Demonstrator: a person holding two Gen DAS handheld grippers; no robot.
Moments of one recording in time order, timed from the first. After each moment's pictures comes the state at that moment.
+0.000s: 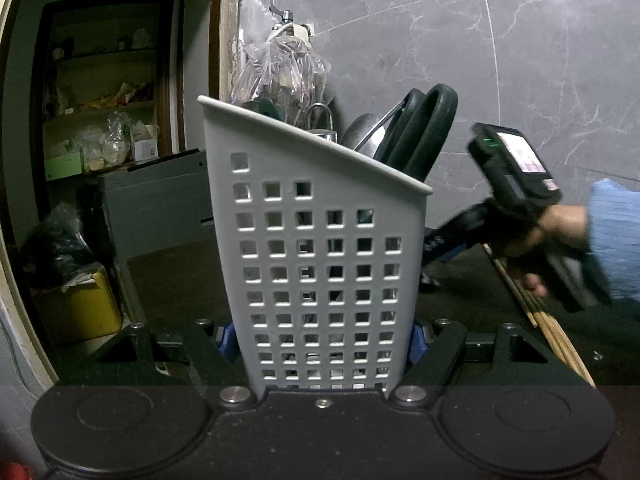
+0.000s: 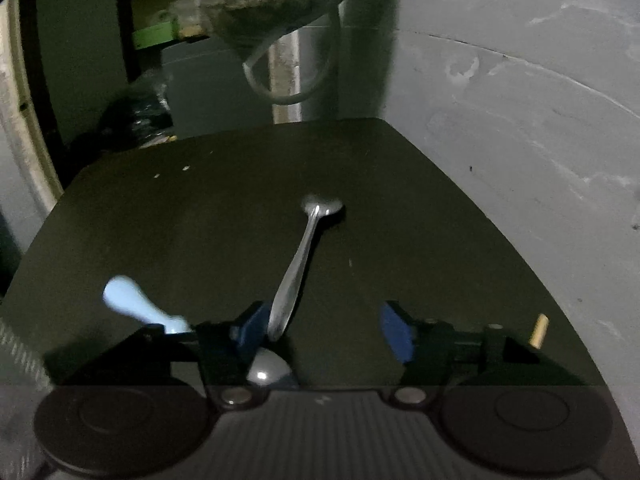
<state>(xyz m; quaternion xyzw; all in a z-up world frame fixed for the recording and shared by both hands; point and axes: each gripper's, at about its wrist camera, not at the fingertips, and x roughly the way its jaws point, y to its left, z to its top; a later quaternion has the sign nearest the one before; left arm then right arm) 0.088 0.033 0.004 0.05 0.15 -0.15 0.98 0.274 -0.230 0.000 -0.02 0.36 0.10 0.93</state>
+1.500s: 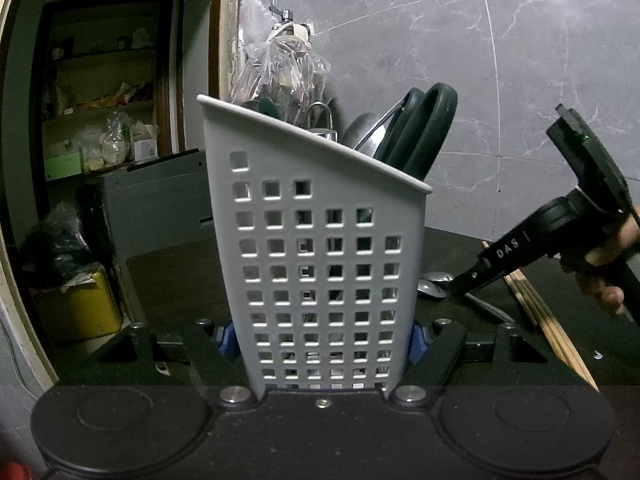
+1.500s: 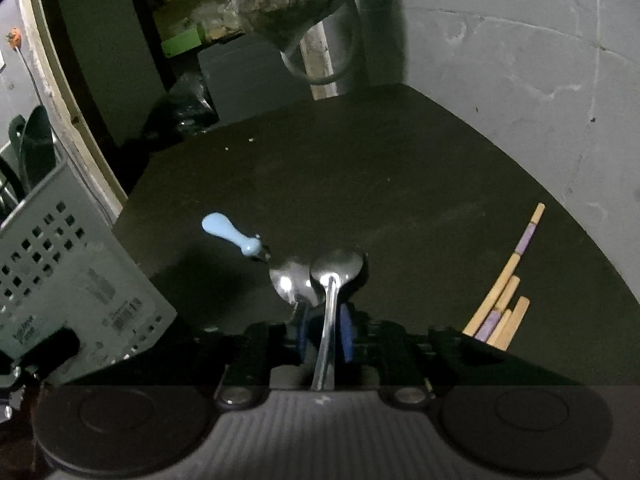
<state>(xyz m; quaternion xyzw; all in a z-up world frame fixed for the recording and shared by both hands) 0.087 0.034 0.003 0.05 0.15 -0.15 0.98 0.200 -0.250 0.012 0.07 0.39 0.16 0.90</state>
